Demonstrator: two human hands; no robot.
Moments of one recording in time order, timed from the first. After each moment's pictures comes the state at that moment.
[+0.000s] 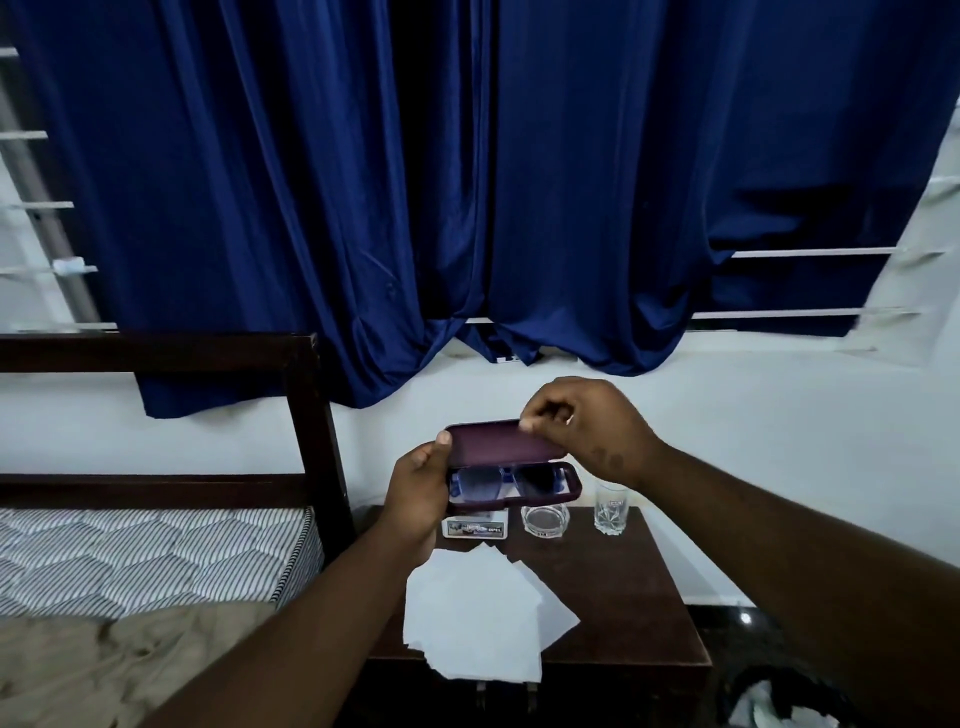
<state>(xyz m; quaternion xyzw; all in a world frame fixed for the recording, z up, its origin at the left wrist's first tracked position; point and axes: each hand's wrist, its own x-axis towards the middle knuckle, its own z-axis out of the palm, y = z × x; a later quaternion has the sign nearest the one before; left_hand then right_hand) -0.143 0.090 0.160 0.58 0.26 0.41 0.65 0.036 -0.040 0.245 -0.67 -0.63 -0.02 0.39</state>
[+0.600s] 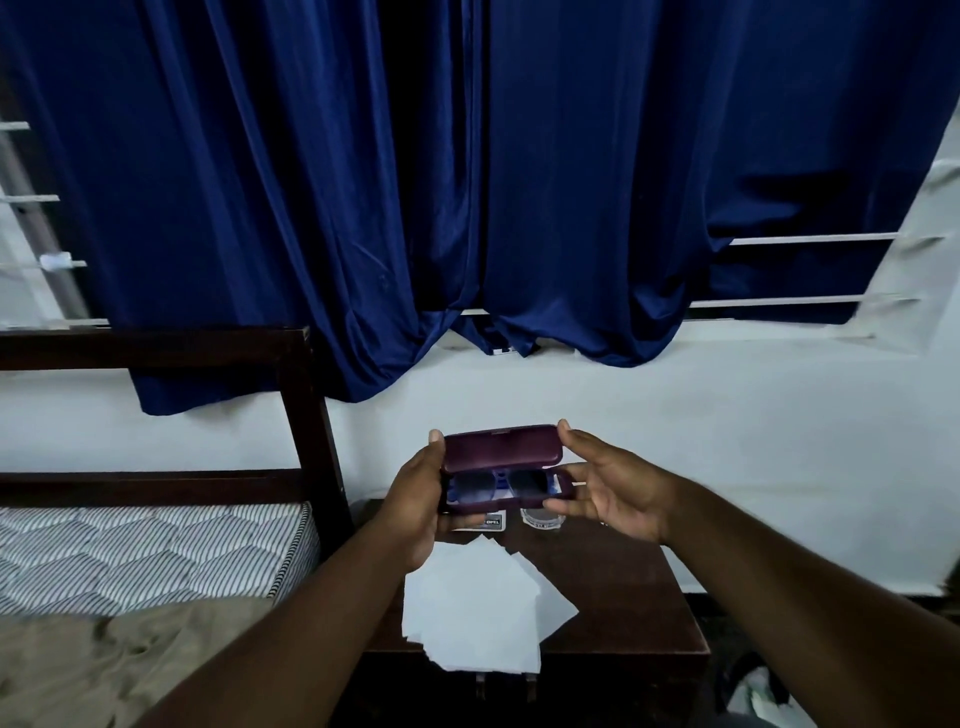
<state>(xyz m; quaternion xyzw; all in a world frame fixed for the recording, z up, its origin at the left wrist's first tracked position) -0.147 0.093 0.153 0.55 0.31 0.27 0.73 0.048 -0.061 0.185 -0.52 -0.31 0.55 0.58</state>
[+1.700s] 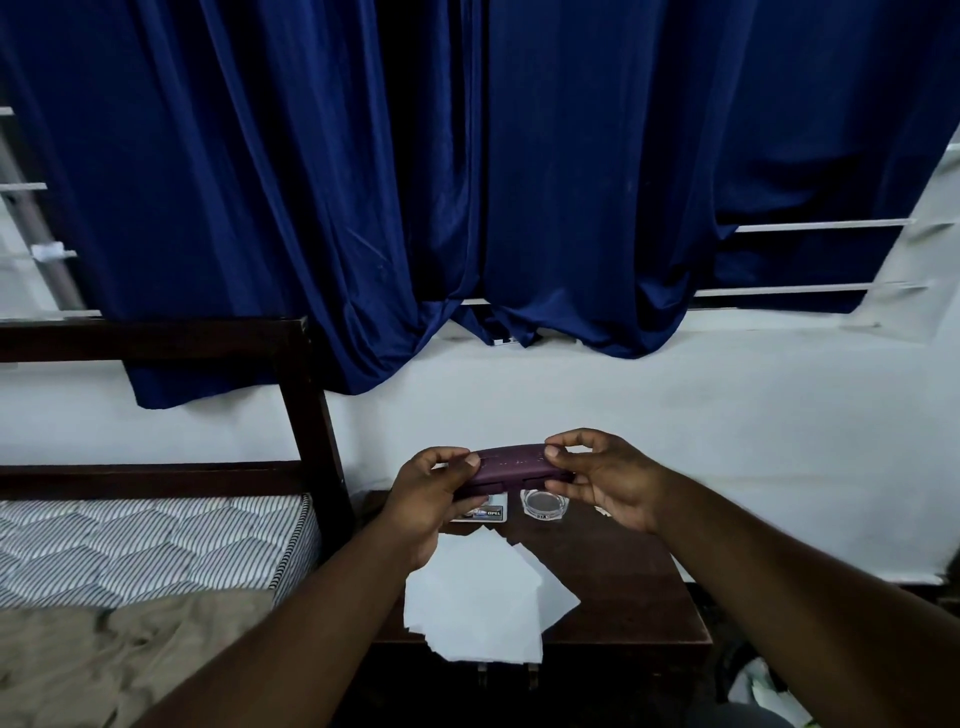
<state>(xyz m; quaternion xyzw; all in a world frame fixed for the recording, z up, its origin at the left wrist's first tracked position) -0.143 0.091 0.143 0.52 0.30 0.32 0.73 0.050 -0.044 0.169 -0.56 -0.26 0.46 0.63</state>
